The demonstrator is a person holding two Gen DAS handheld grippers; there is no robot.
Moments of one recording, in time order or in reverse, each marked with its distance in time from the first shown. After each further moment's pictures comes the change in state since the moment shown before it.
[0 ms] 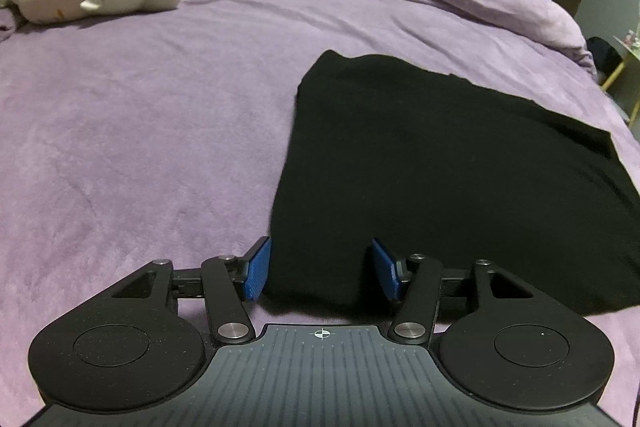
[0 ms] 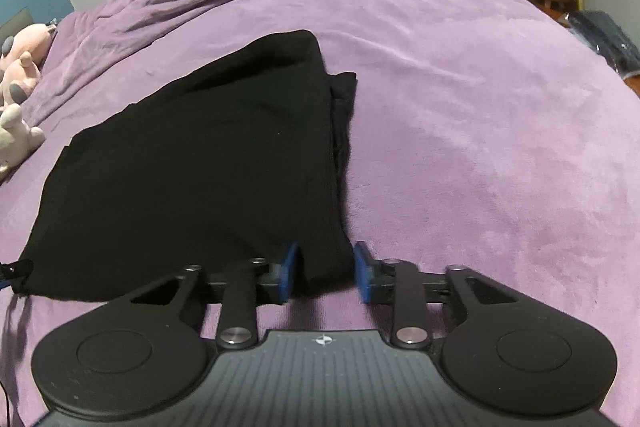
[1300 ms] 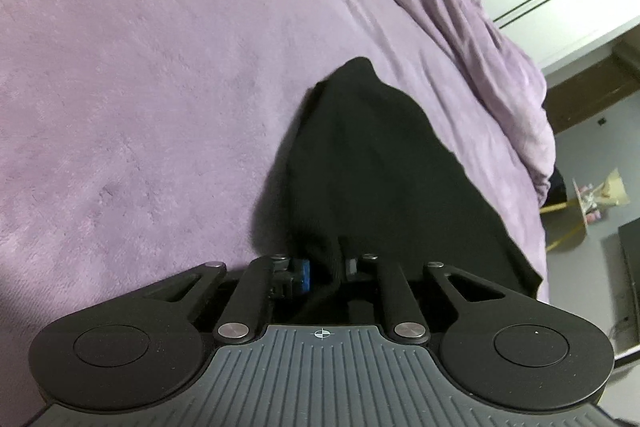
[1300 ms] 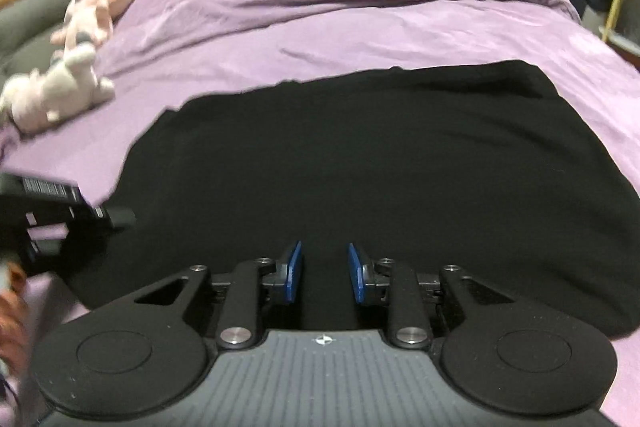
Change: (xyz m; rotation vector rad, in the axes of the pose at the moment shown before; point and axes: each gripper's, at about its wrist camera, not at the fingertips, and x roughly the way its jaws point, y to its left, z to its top) left arm 0.060 0.065 0.028 -0.532 0.084 -0.335; right arm 0.045 0.181 -0.022 -0.256 -0.087 0.080
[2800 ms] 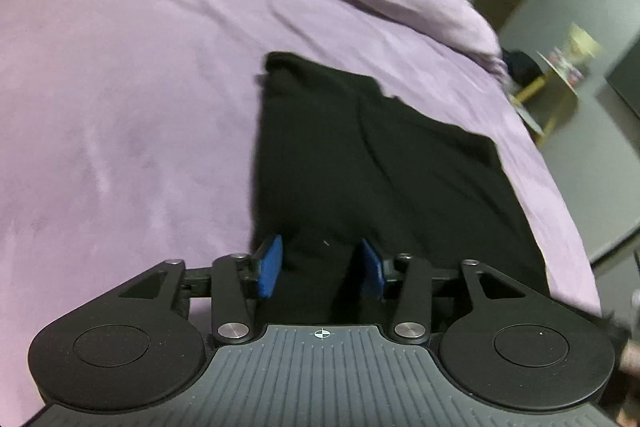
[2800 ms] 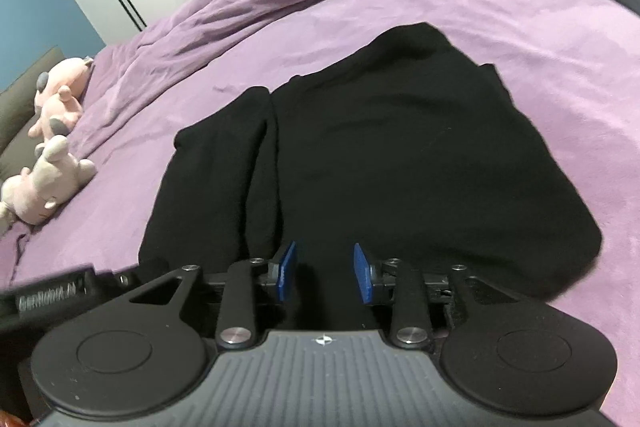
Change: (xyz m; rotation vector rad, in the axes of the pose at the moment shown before) left arm -0.004 -0.126 -0.094 0.489 0.031 0.023; right arm -0.022 -0.107 0.001 0.395 0.008 0.113
